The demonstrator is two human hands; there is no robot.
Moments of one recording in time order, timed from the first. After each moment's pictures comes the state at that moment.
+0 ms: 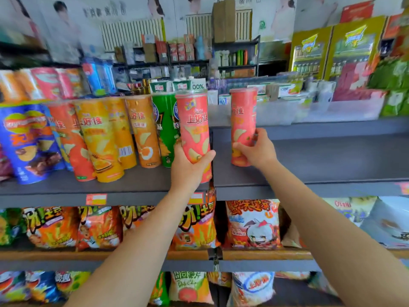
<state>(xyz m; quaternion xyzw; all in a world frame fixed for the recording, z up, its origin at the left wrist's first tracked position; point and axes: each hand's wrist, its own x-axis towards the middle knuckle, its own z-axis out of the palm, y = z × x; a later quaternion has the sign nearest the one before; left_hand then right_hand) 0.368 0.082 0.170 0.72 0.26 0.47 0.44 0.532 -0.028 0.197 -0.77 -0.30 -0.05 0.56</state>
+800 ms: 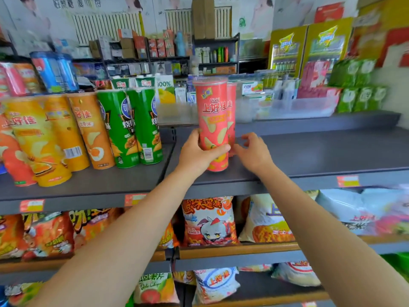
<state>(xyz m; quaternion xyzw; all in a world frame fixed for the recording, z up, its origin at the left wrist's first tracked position) 0.466 -0.004 0.195 0.78 0.16 0.37 0.48 0.590 -0.120 0.190 -0.83 -0.30 -0.05 0.47</state>
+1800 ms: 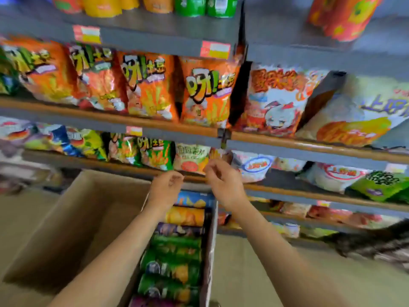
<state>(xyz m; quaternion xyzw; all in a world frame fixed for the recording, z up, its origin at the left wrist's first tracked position) 0.182 0.005 -0.108 0.73 0.46 0.18 0.48 0.313 -0.109 -0.069 -0.77 -0.41 0.19 0.45</state>
